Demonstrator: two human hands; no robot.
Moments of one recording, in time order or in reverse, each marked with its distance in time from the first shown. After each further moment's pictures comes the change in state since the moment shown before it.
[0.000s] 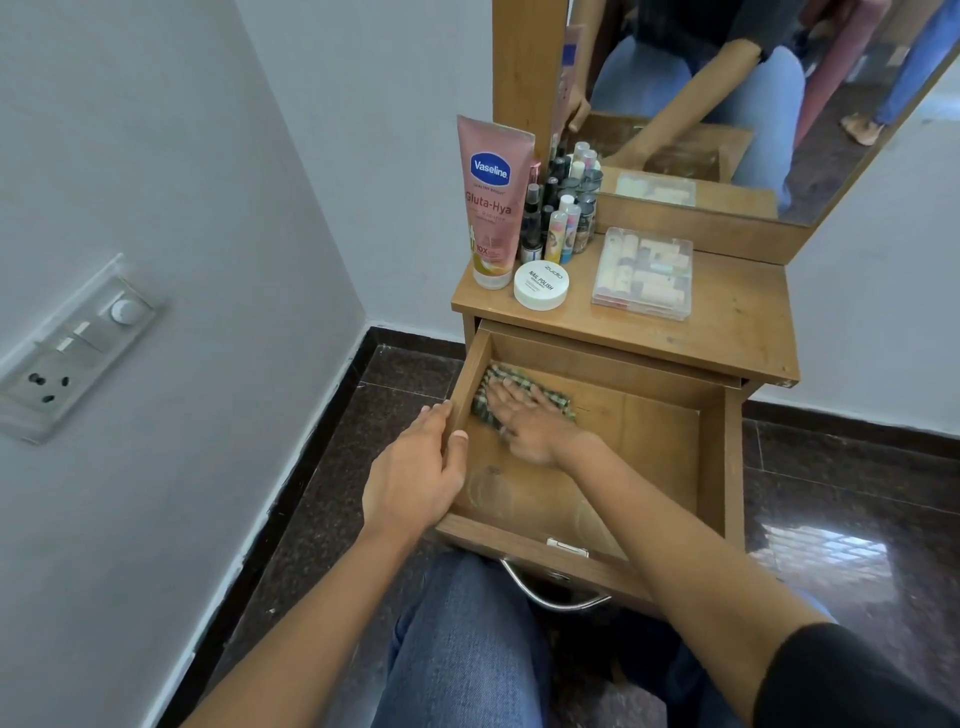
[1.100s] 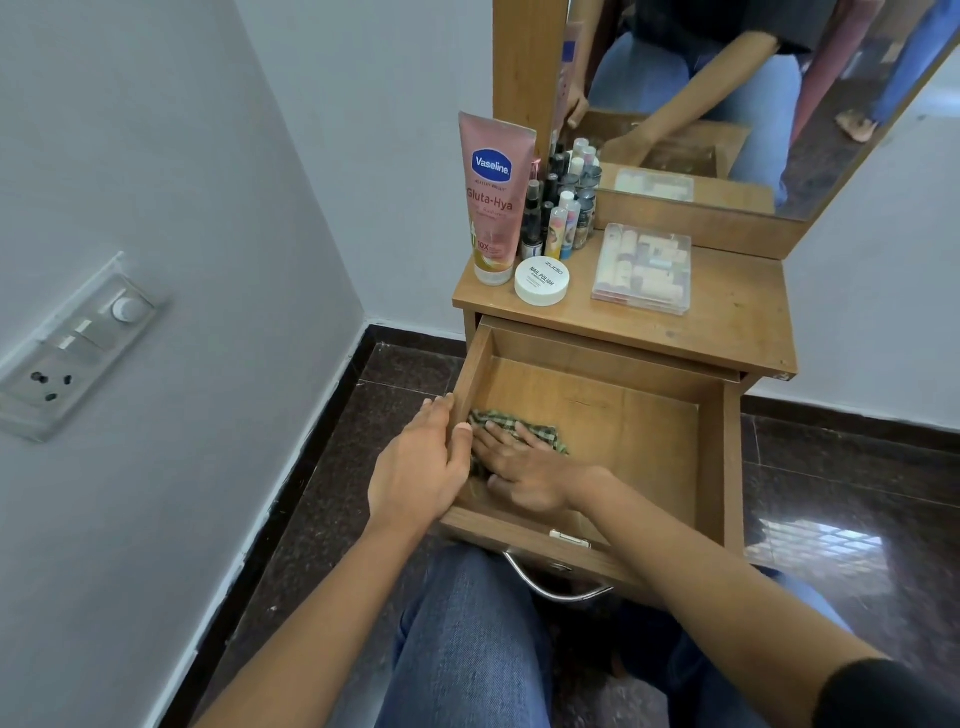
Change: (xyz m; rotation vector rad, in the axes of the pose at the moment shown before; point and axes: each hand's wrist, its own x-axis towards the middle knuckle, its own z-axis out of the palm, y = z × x) left_hand 0.002 -0.003 0.003 0.009 0.000 0.007; right_hand -0.032 -0.024 0.023 -0.015 -0.147 -0.178
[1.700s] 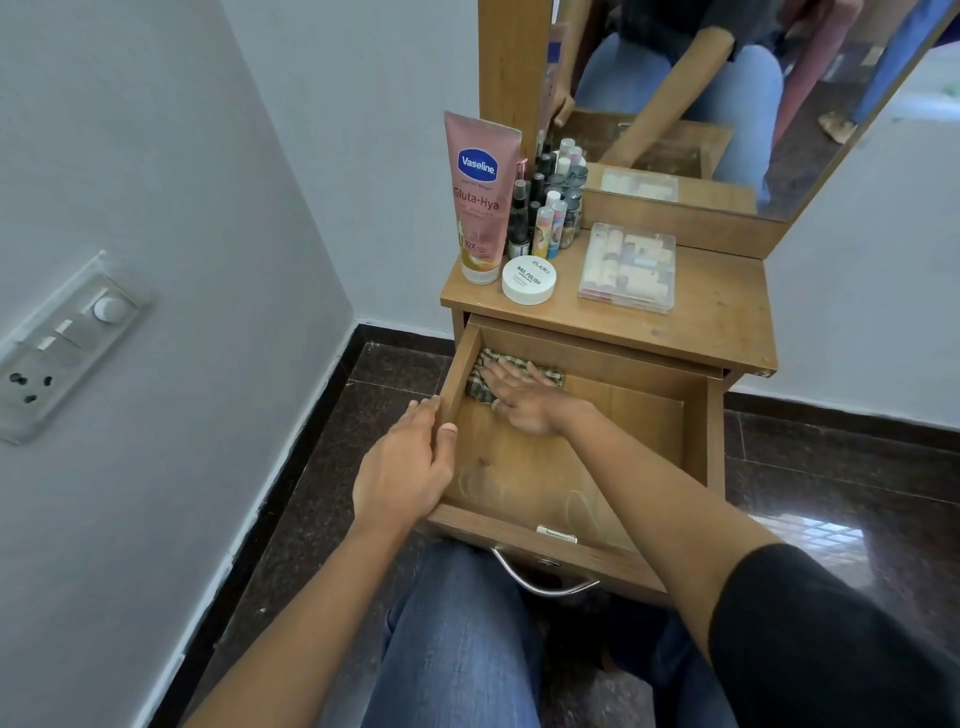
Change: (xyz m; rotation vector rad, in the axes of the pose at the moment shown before) left_hand -0.002 0.000 -0.003 -0.008 -0.013 -0.004; right_hand 0.027 0.049 -0.046 0.019 0.070 0.196
